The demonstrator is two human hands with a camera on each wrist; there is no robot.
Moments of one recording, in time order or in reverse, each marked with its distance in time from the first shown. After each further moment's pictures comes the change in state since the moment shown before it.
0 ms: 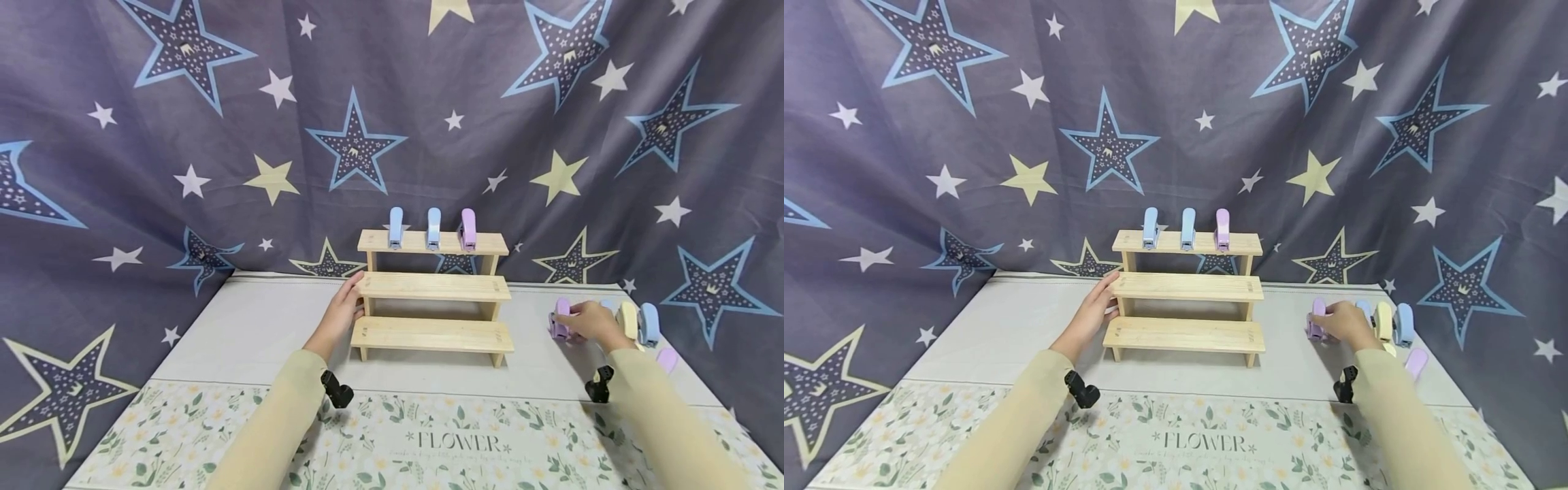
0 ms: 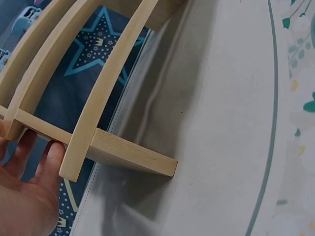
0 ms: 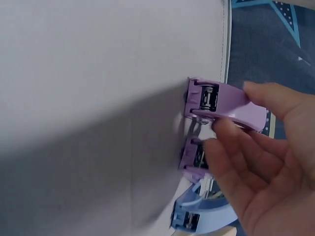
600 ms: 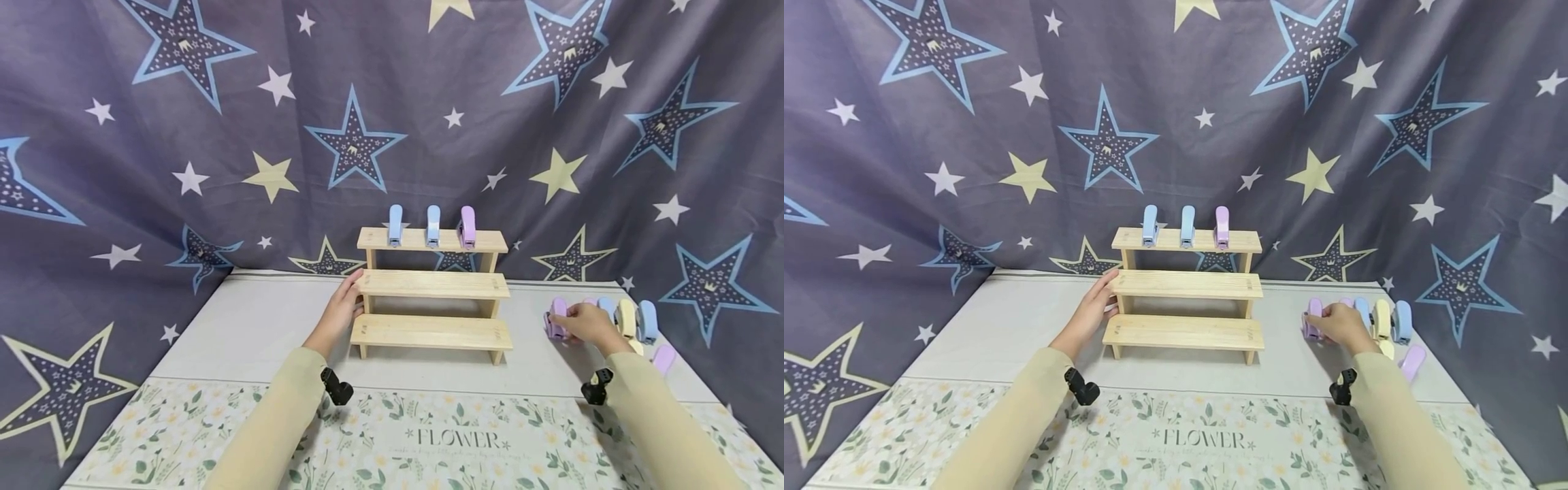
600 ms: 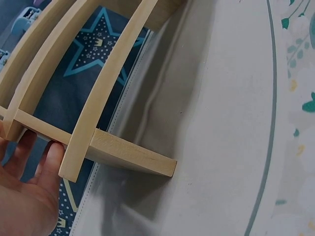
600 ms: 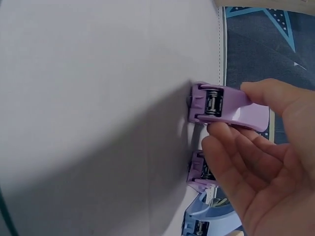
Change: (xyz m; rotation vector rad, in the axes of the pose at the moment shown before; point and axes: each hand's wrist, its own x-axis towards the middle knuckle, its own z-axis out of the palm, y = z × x) left_hand 0.000 0.001 -0.001 -0.014 0.000 -0.003; right_hand -0.002 0.001 0.009 0.030 -0.002 -0.004
